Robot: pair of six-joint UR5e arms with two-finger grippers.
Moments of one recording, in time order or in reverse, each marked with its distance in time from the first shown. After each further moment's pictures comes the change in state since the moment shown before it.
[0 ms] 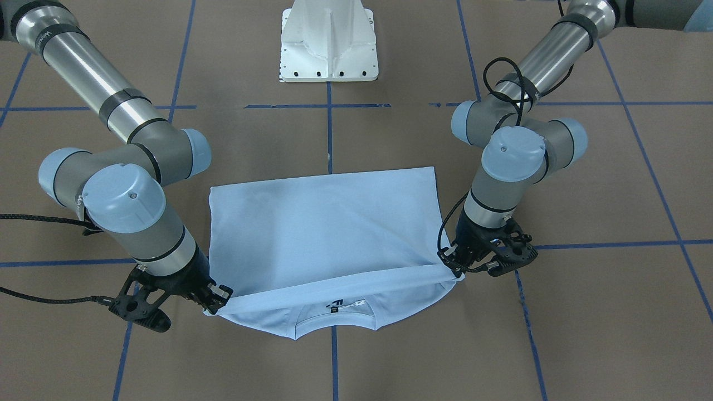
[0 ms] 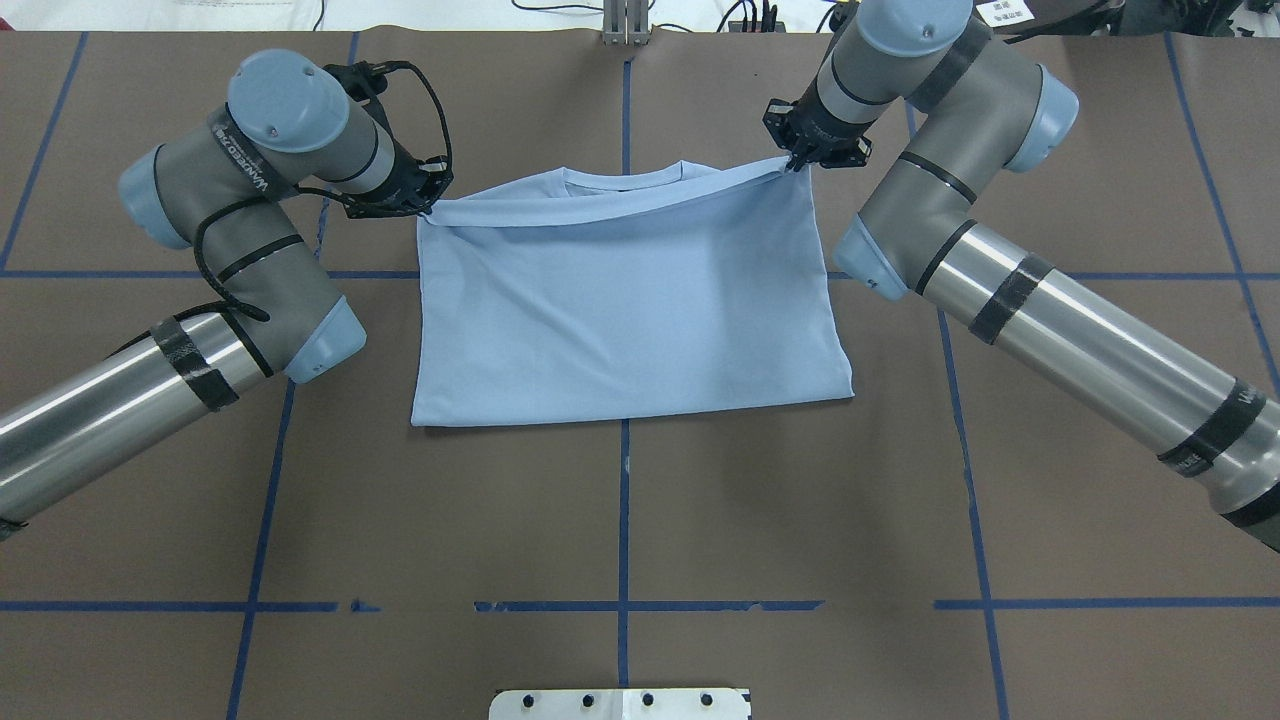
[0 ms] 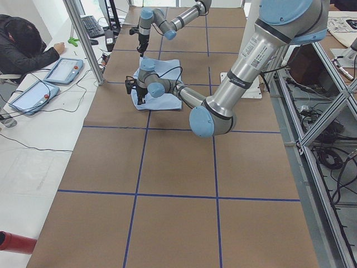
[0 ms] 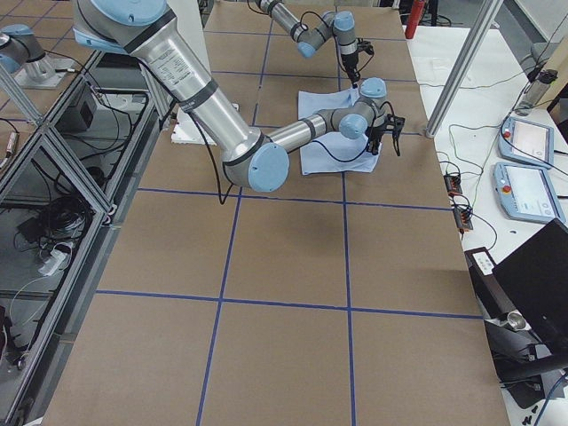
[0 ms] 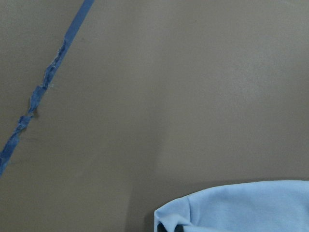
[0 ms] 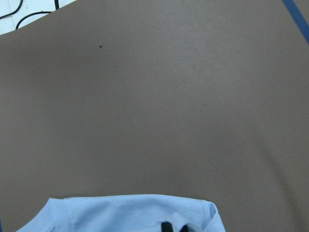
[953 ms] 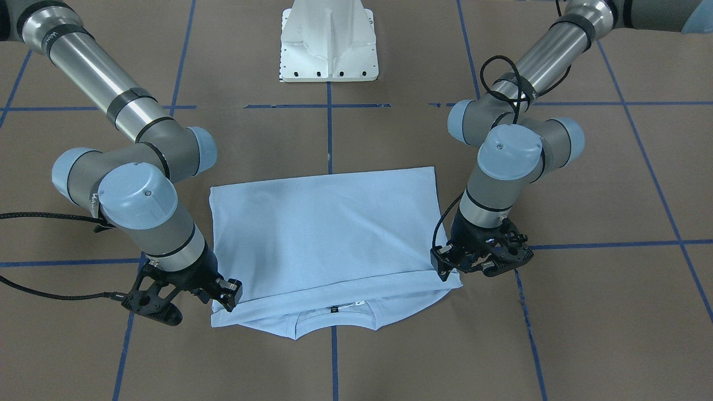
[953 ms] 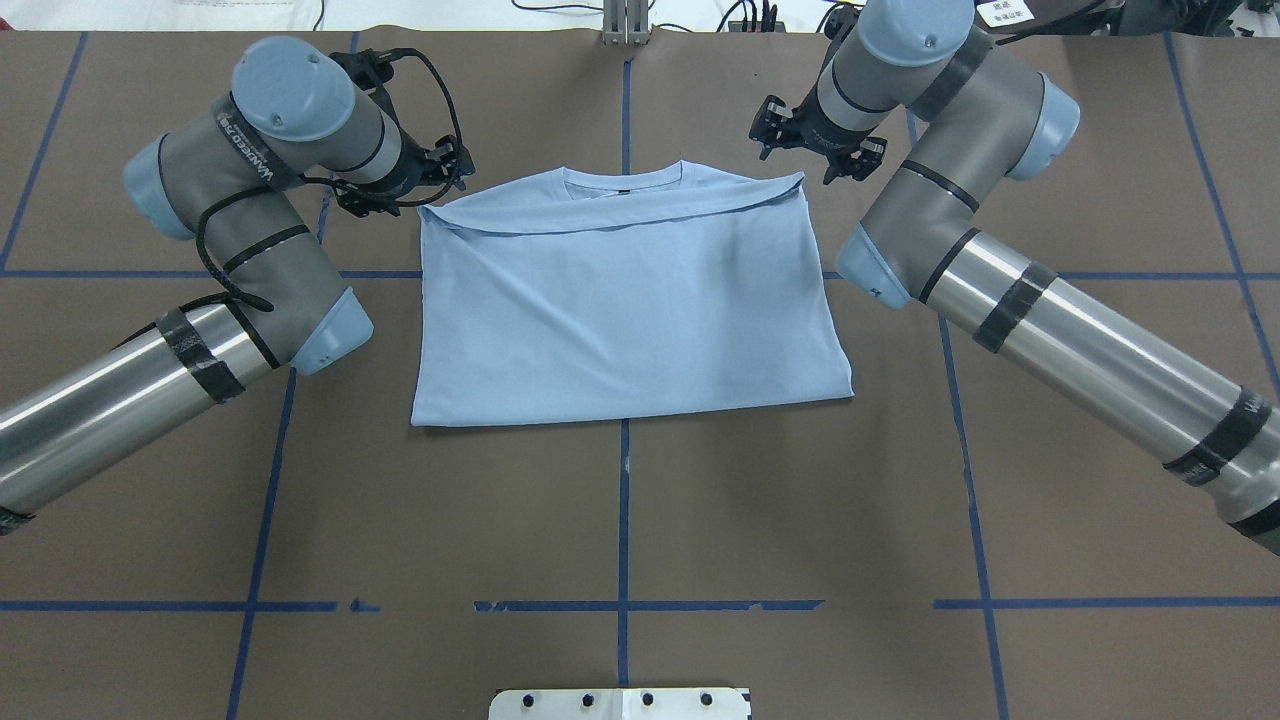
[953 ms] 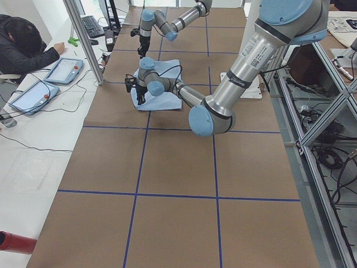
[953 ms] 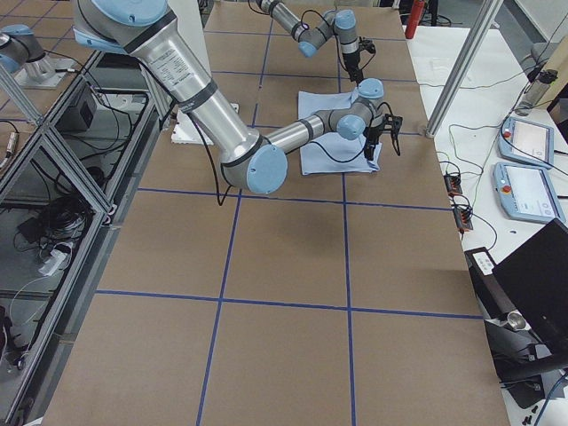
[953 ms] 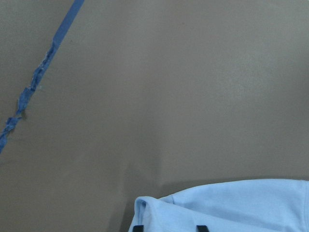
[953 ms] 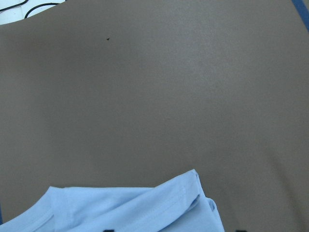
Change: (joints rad) left arm -0.006 -0.018 -0.004 0.005 0.000 -0.002; right arm -0.003 -0.043 0.060 0.006 0.006 -0.050
